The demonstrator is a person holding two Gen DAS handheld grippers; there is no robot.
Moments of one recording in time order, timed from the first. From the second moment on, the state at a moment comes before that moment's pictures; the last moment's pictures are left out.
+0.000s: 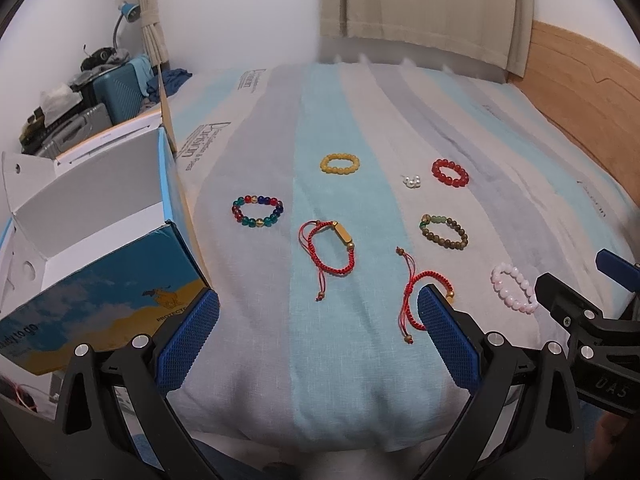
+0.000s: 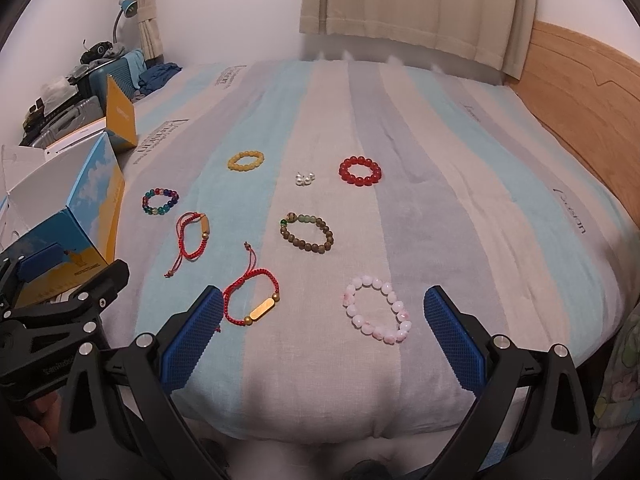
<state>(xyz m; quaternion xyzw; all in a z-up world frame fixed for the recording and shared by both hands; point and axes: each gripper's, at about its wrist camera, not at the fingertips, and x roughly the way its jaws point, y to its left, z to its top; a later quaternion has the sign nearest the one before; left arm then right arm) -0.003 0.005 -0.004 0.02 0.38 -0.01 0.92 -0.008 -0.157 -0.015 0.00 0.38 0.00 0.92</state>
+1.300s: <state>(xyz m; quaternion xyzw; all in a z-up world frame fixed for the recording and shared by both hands) -0.004 0.006 -0.003 0.01 0.38 -0.01 0.92 -0.003 -0.161 -0.019 0.00 0.39 -0.01 0.92</state>
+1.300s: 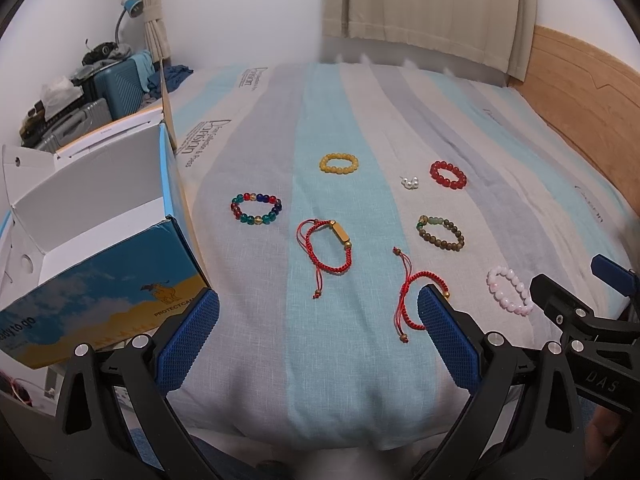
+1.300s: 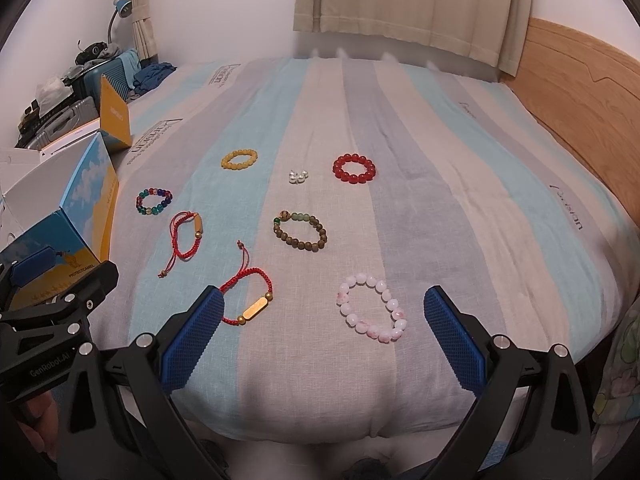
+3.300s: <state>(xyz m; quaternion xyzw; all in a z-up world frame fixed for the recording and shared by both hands) 0.163 -0.002 -0.106 0.00 0.55 -0.04 0.83 0.092 -0.241 -0.129 0.05 0.59 -0.01 0.80</state>
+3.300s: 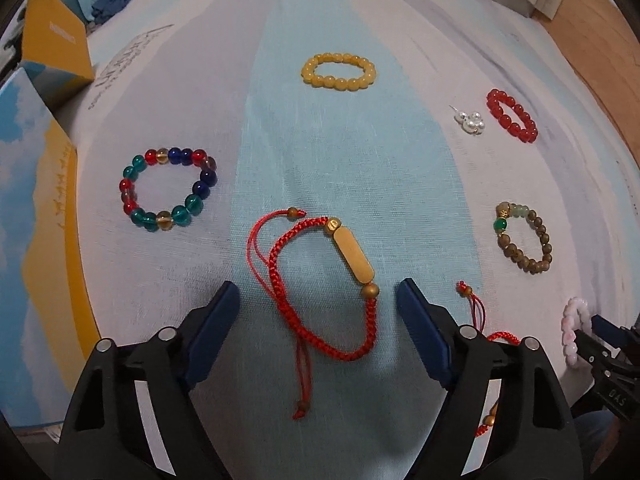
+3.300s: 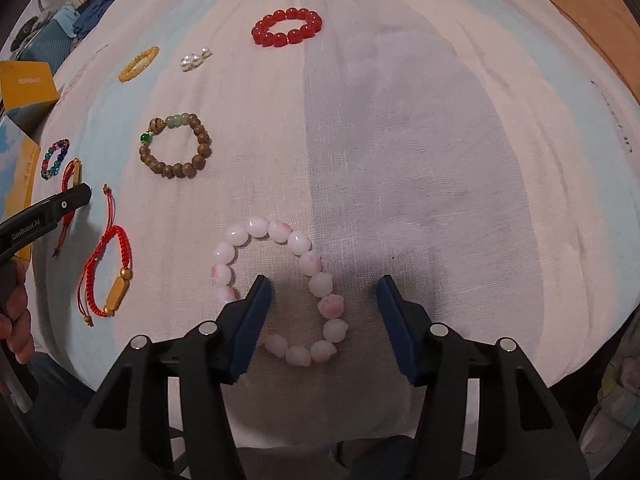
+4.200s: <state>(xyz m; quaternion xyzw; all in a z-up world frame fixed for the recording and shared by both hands) 0.150 -0.007 -0.092 0.02 0.55 -0.07 0.83 0.073 -0.267 -0.108 0.10 0.55 0.00 0.83</state>
